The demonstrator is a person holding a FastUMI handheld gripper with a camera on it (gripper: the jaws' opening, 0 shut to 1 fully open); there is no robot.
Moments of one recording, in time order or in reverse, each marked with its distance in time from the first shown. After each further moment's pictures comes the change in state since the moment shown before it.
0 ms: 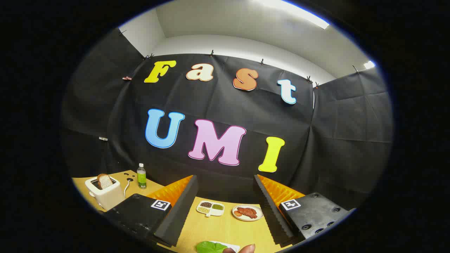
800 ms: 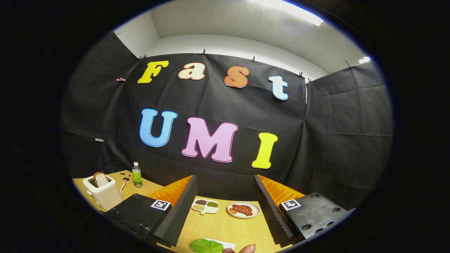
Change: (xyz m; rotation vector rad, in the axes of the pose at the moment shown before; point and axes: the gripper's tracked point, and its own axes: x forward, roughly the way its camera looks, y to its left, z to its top) arm -0.010 -0.032 -0.018 0.035 0.018 -0.033
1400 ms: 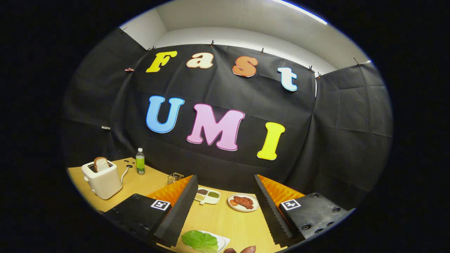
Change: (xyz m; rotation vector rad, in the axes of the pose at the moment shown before) arm 0.000 0.007 -0.058 -0.040 0.118 0.112
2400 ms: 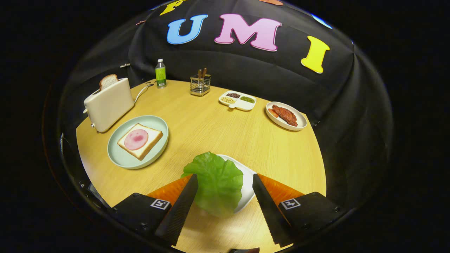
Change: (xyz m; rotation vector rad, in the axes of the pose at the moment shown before) arm -0.009 0.042 -0.300 -0.047 0.702 0.274
